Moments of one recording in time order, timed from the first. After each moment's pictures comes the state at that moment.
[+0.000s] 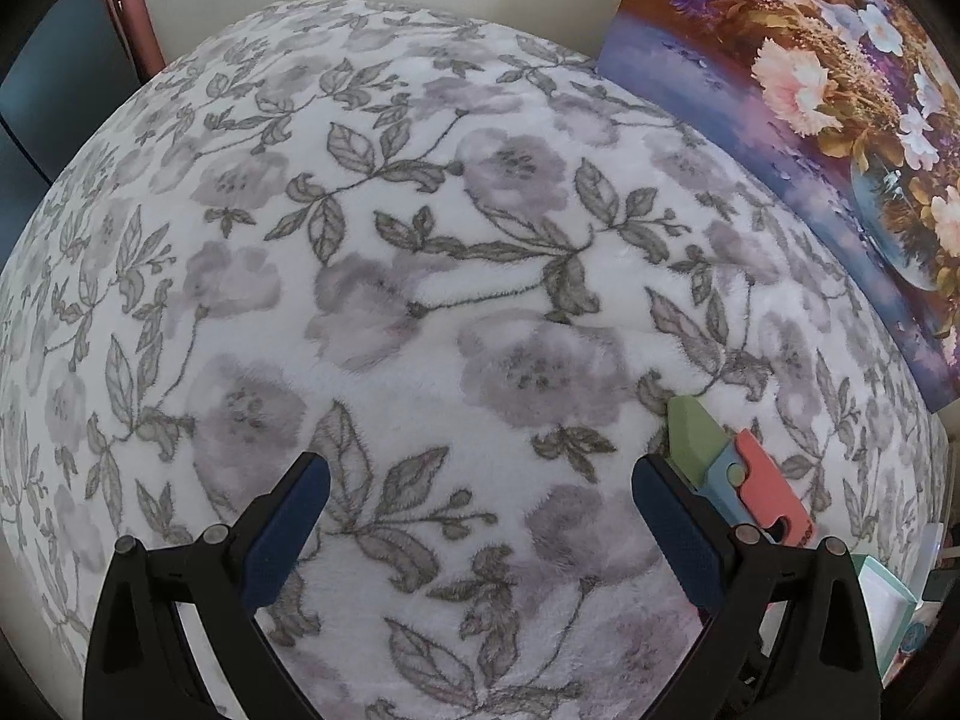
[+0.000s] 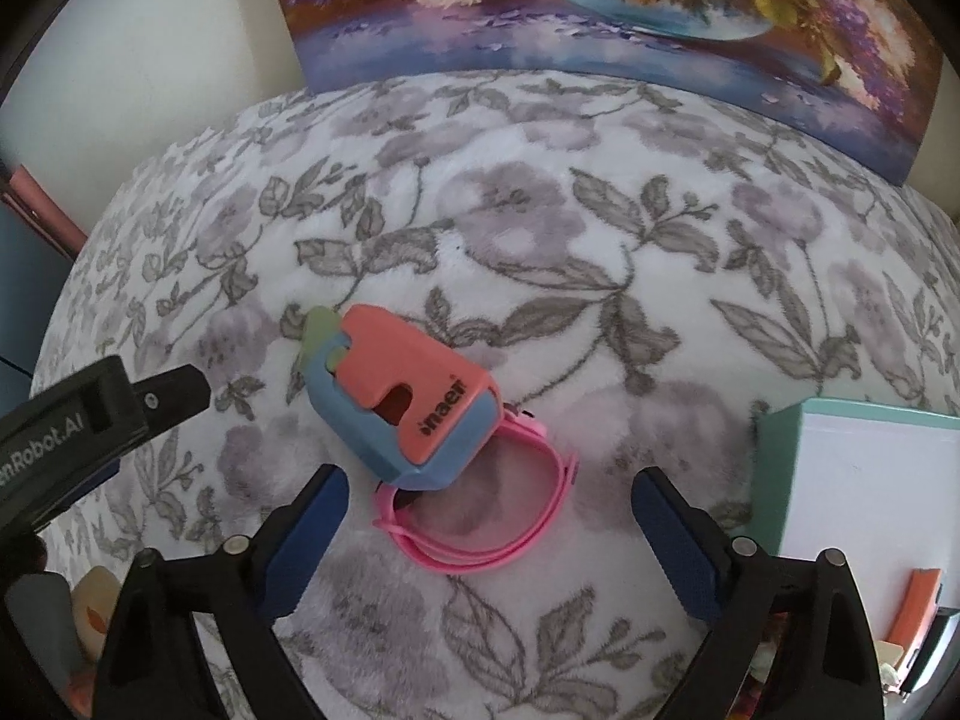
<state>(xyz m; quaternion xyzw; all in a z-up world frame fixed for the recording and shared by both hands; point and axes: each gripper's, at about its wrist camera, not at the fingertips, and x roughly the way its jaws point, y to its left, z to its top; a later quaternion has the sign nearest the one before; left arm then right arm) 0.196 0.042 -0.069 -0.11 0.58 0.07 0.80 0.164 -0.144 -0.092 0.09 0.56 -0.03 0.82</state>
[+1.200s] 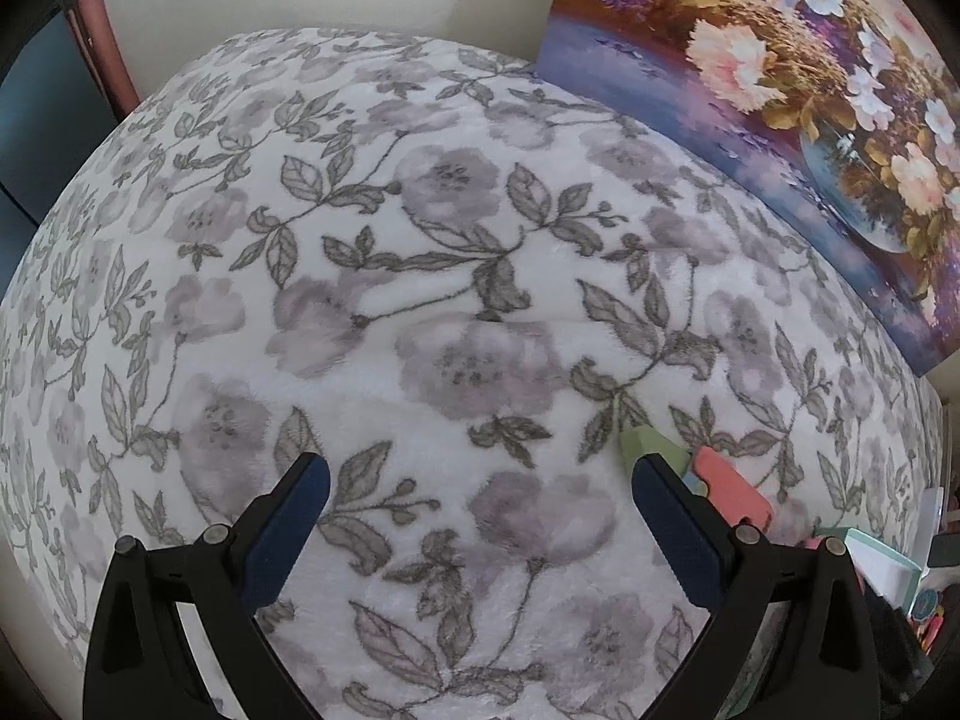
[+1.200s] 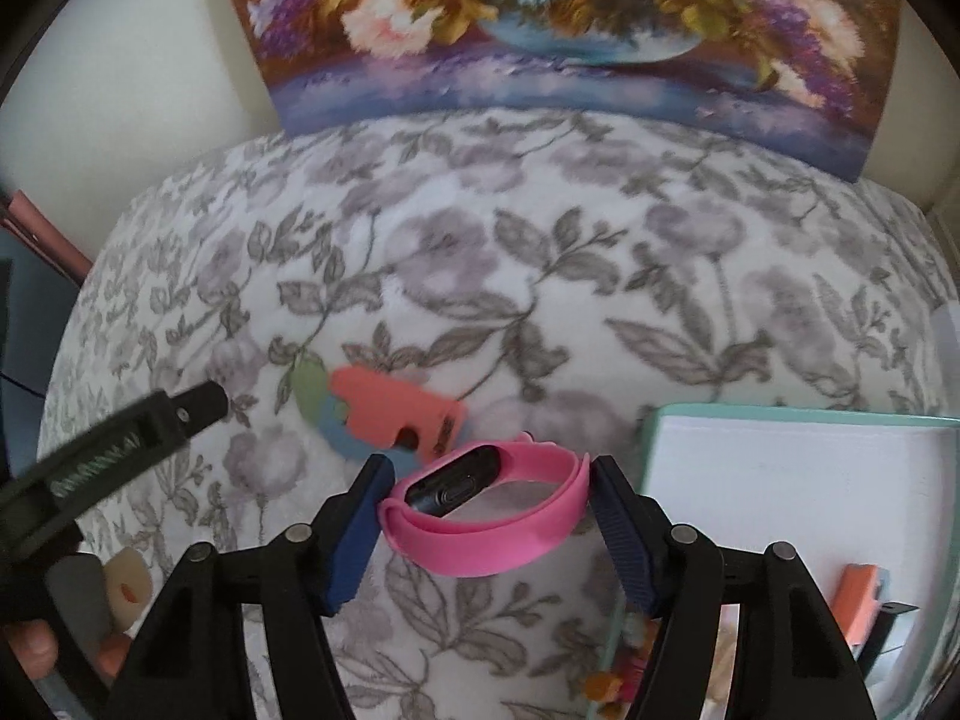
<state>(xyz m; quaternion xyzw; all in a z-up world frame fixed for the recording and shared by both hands) 0.193 0.014 -0.055 -0.07 0.58 0.04 0.81 0.141 -0.193 -0.045 0.12 0.54 -0.04 0.83</state>
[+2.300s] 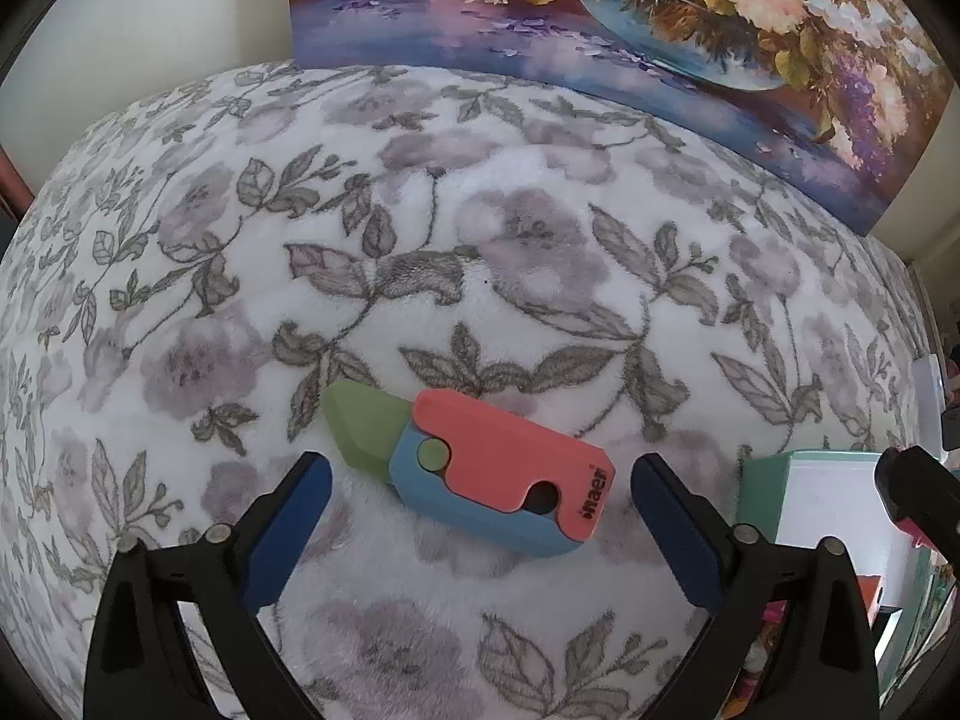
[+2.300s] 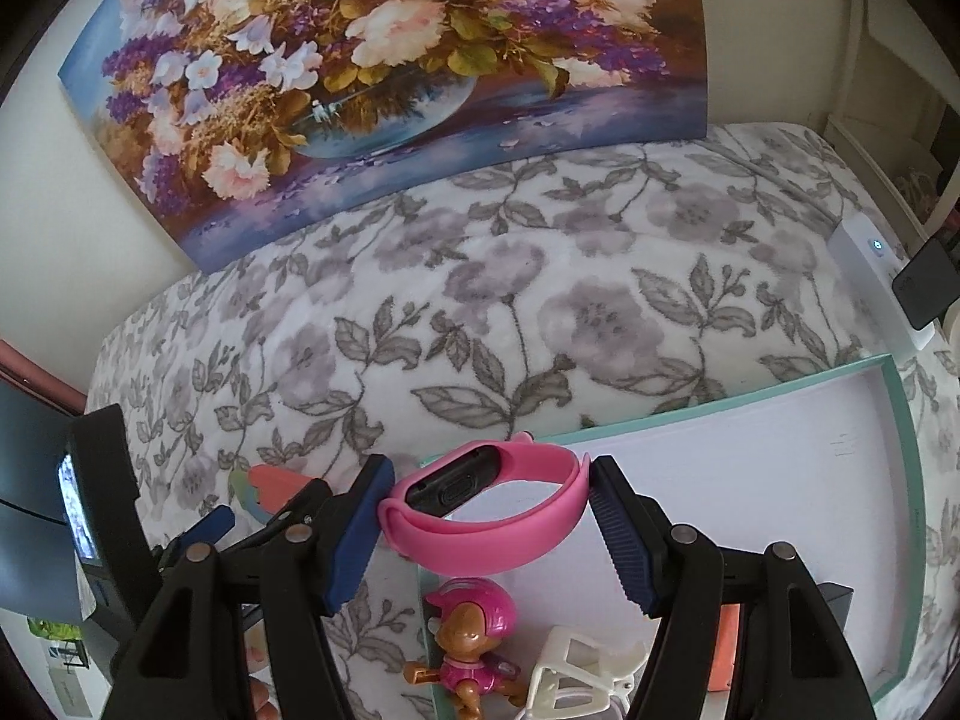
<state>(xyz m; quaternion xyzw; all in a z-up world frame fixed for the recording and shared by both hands) 0.182 -0.104 -0.083 0.01 0.57 -0.08 0.82 0.109 -0.295 -0.022 0.22 0.50 -0.12 0.83</state>
